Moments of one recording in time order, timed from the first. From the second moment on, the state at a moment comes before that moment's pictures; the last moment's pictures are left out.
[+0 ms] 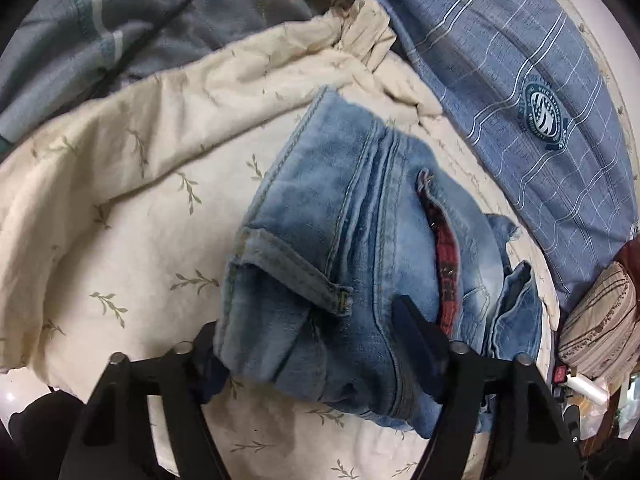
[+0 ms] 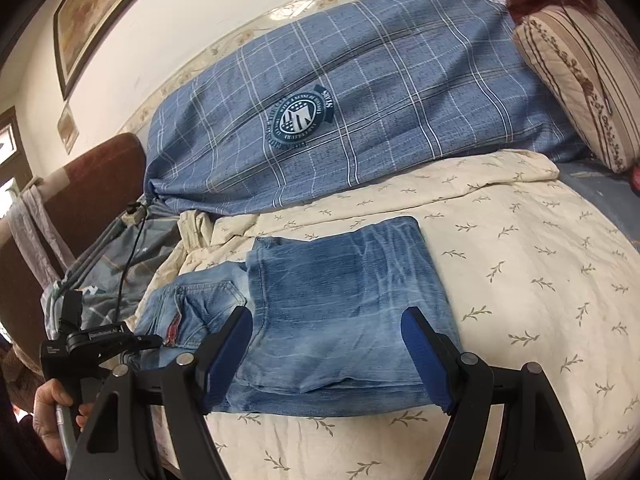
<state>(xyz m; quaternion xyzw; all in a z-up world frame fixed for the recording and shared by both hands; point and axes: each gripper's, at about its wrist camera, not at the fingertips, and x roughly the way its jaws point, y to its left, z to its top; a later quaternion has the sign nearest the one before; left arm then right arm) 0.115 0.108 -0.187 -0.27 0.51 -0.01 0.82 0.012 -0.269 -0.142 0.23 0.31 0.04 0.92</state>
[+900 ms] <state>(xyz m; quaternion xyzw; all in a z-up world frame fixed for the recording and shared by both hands) 0.098 0.071 -0.137 -0.13 0.41 -0.01 0.90 0.011 -0.331 -0.177 0.39 0.33 0.00 0.86</state>
